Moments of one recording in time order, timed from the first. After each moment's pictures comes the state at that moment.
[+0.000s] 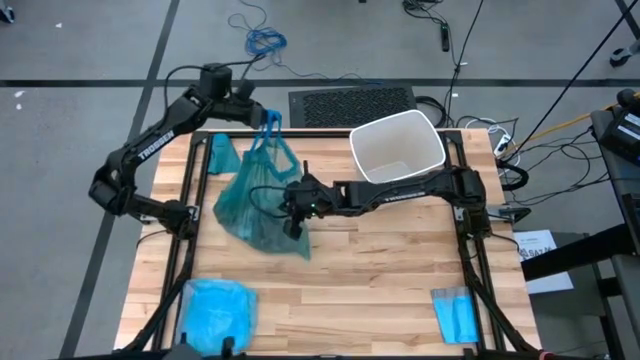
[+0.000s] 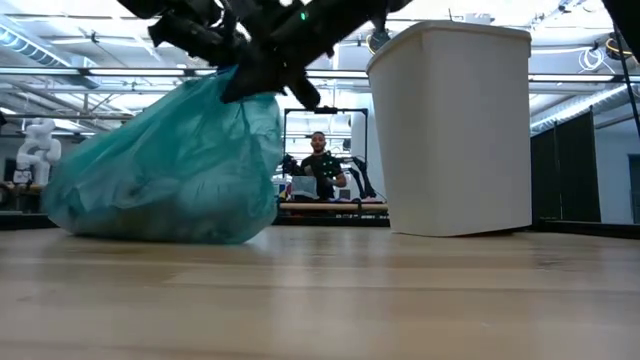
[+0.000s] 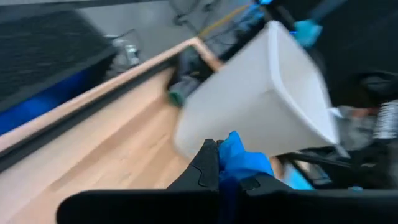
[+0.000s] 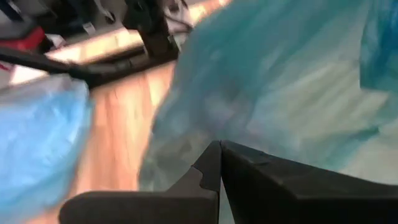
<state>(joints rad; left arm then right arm) 0.95 1.32 1.21 -0.40 0.78 -0.37 0.02 2.02 1.62 -0.16 0.16 0.33</state>
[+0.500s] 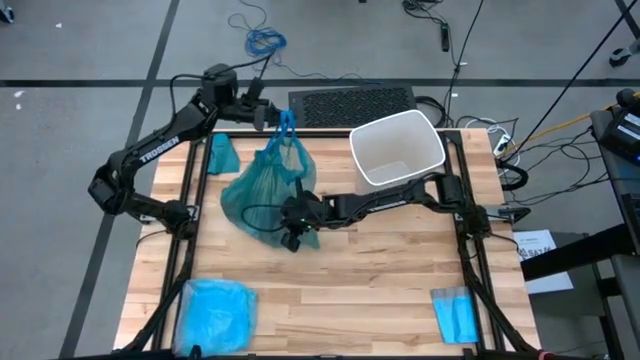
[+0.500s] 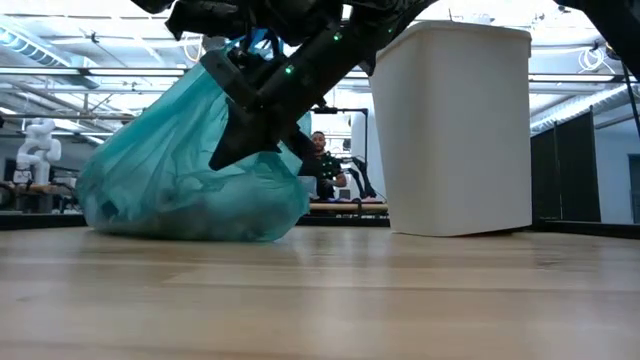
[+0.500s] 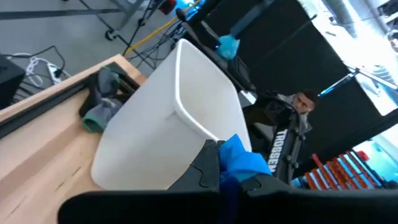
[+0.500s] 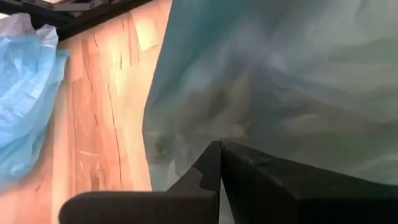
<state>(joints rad) 0.82 1.32 1.21 -0.09 0.87 -0.61 0.03 2.16 1.61 -0.16 0.12 0.42</state>
